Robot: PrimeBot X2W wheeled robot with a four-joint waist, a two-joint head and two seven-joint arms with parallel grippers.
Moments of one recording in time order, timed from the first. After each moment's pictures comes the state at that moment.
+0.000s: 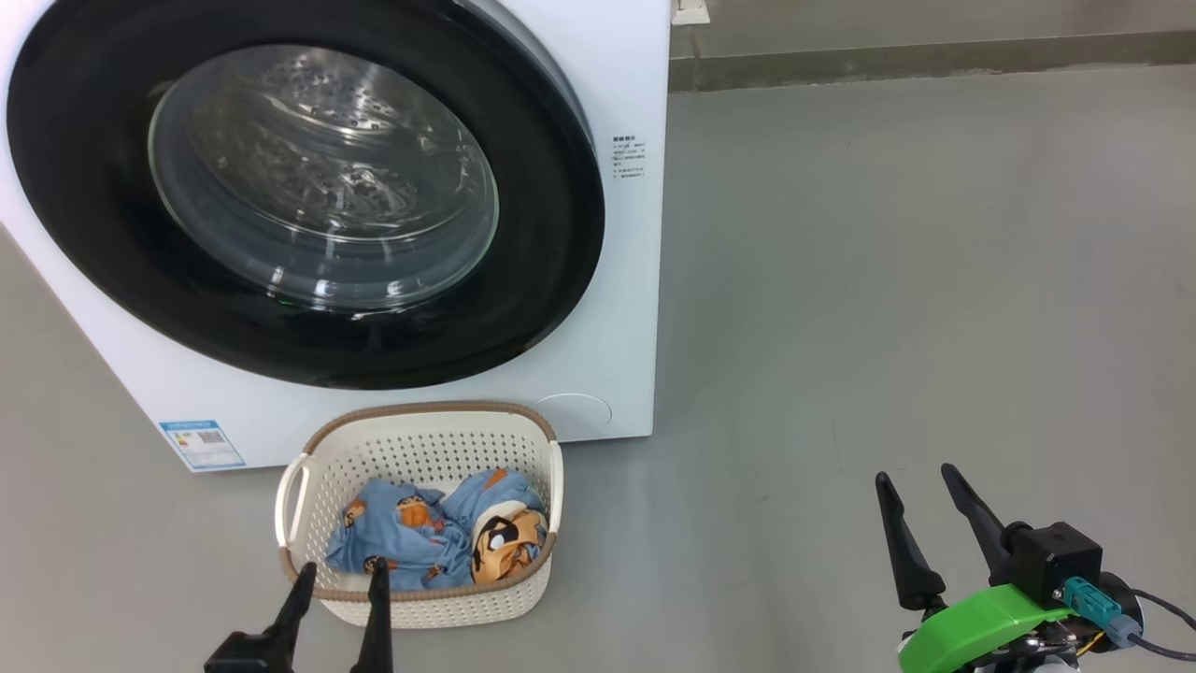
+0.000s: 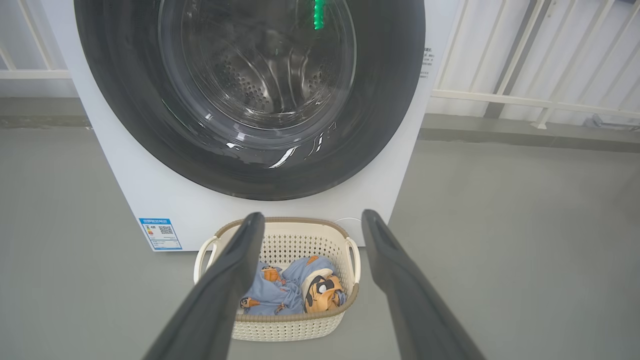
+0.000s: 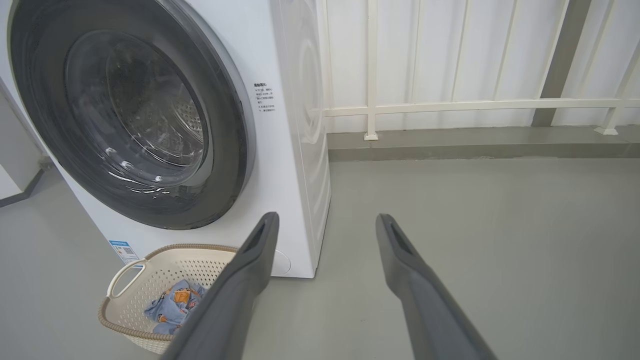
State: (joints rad) left arm 0.02 0.04 -0.13 0.26 -0.23 0.02 -0.25; right arm -0.10 -0.05 -0.05 0.31 0.13 0.13 -0.25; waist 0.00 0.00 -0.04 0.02
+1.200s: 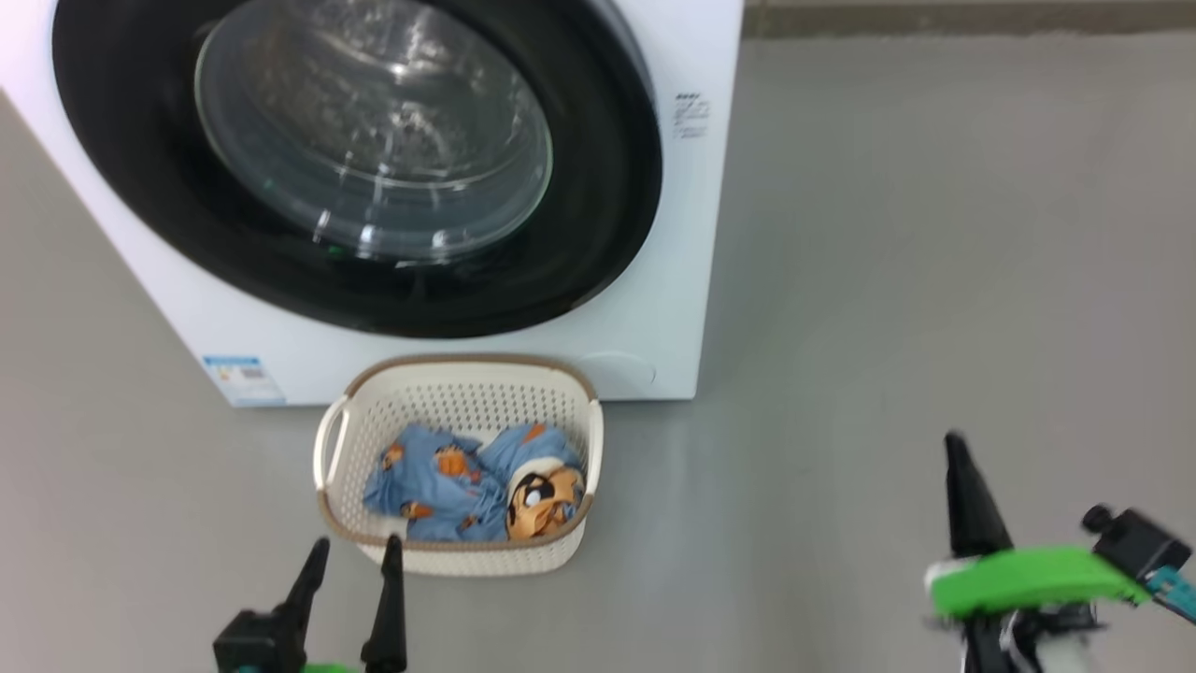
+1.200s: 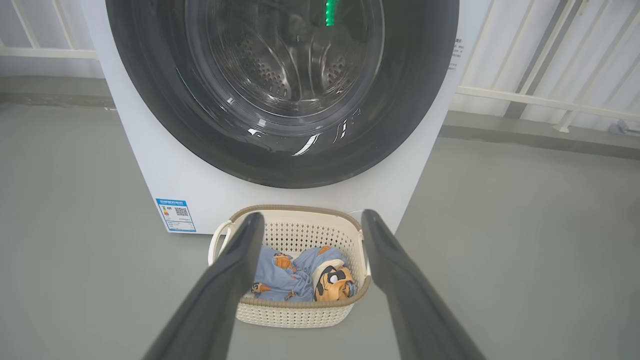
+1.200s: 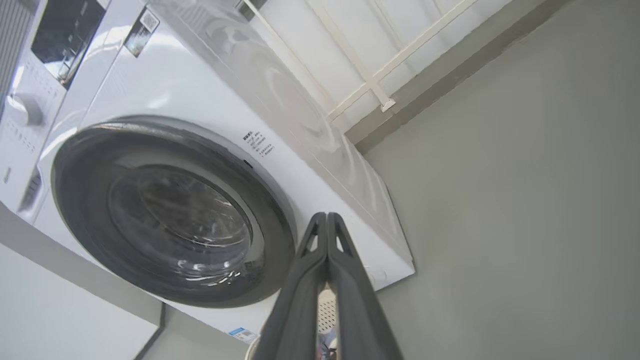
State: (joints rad) left arm -0.01 0.04 -0.16 0.25 -0.25 0.03 -0.25; right arm -0.17 -0.05 -0.03 0.39 0.80 0.13 -0.25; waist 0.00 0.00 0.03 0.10
